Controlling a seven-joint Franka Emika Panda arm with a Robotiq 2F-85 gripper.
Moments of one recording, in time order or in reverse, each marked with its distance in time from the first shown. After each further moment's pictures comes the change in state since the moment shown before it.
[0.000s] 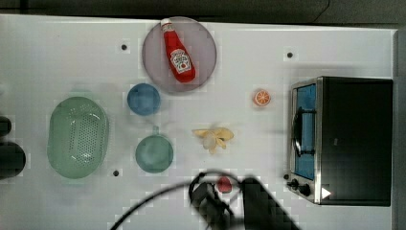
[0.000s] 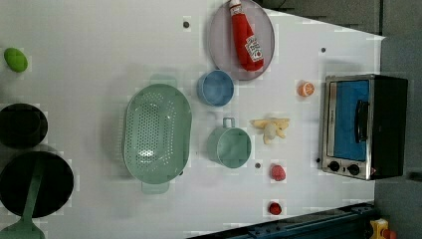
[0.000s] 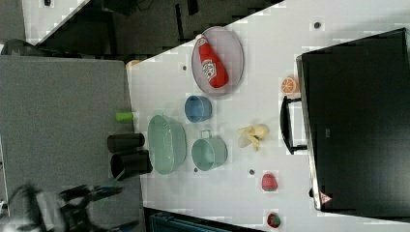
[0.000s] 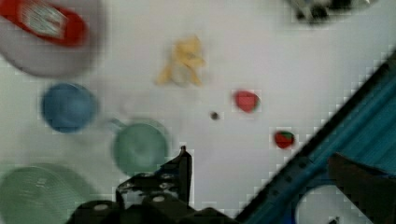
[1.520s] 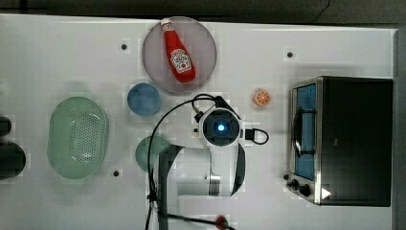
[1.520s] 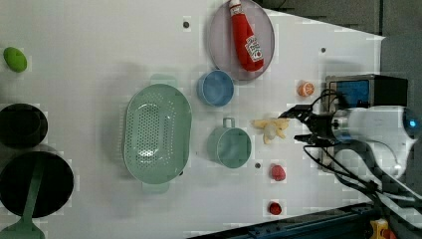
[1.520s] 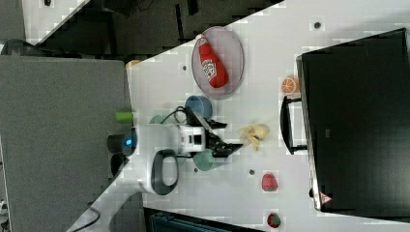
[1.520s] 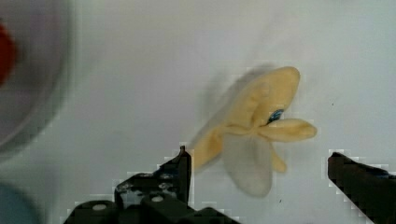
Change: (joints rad) arm 0.006 0.808 0.007 -0.318 0.003 1.024 0.026
